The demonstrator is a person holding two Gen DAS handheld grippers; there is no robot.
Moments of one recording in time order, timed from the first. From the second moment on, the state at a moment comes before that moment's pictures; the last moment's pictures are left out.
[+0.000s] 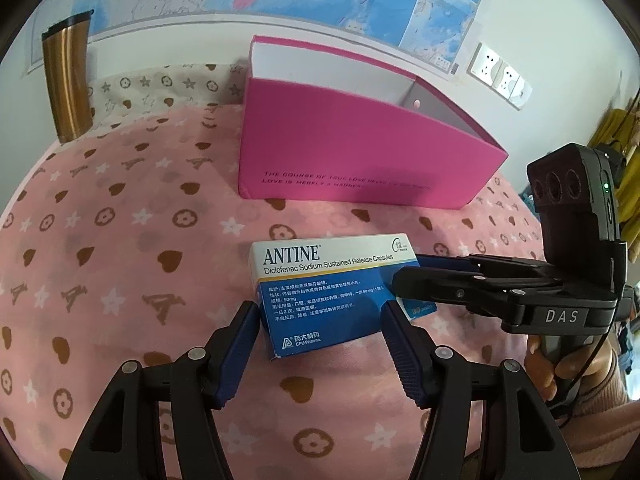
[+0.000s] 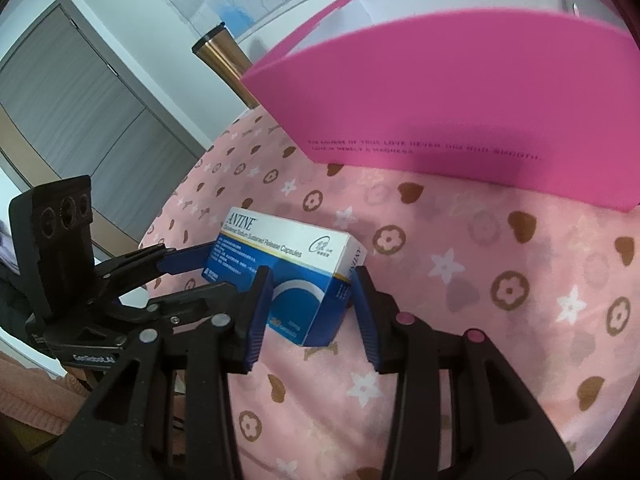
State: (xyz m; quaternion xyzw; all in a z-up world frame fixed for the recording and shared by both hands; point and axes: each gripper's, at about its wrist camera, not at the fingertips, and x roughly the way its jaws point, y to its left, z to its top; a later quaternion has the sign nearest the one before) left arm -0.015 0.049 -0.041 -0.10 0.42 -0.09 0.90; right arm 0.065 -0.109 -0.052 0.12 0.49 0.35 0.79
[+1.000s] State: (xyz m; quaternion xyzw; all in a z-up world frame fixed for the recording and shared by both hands) left arm -0.003 0.039 0.008 -0.08 0.36 -0.11 0.92; right arm 0.069 -0.129 -0.004 0.10 0.43 0.34 0.83
